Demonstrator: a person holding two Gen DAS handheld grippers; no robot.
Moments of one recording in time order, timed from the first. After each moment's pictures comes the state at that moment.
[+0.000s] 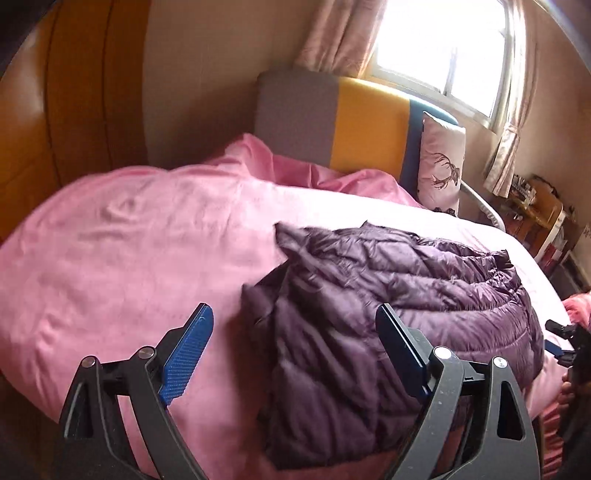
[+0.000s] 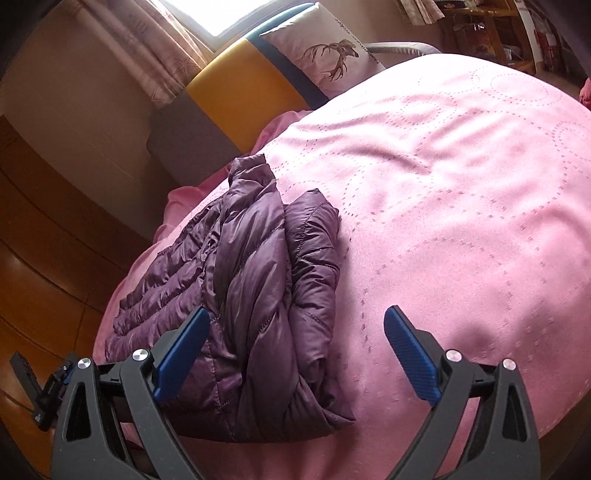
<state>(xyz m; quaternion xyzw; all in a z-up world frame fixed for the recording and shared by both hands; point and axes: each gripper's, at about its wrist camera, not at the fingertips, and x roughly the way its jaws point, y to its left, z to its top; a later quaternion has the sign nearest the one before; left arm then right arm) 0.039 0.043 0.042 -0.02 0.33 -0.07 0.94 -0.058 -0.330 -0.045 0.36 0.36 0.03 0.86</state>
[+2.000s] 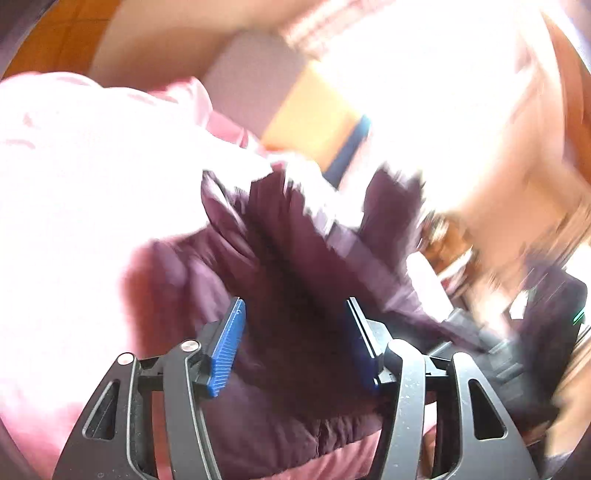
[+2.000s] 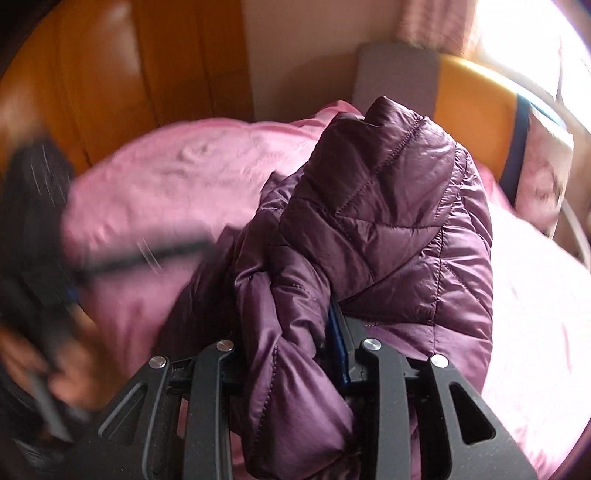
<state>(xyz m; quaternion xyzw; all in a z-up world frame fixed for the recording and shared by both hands) 0.059 0.109 0.002 -0.25 0.35 -0.25 0.87 0.006 0.064 0.033 -0.09 0.38 0.21 0.90</state>
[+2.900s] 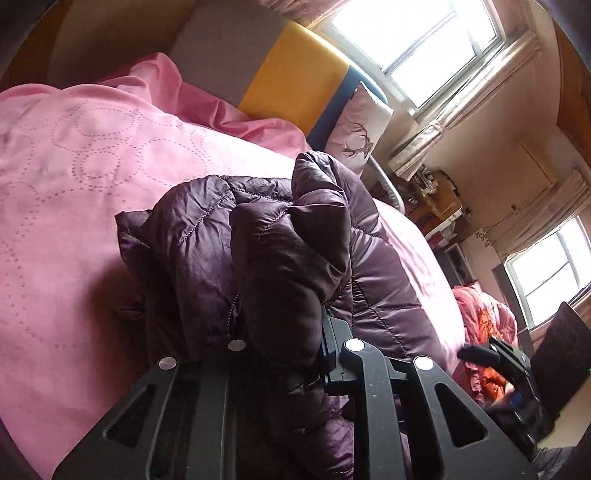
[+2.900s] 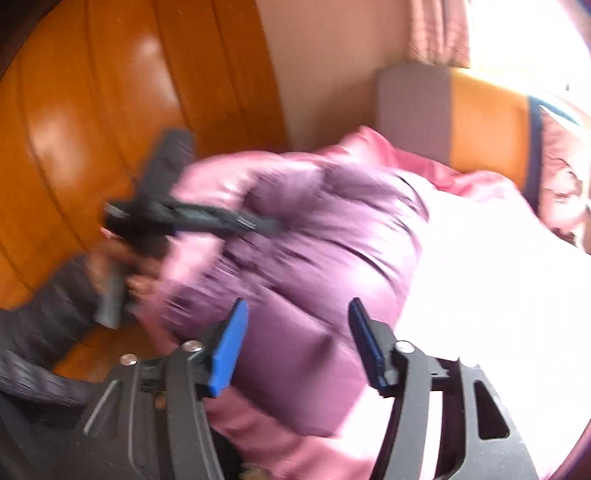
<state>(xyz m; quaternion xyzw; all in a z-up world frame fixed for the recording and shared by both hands) 0.130 0.087 0.009 -0.17 0.44 -0.30 0.83 -0.032 -0.067 0.034 -0.01 0.35 0.29 0.89</state>
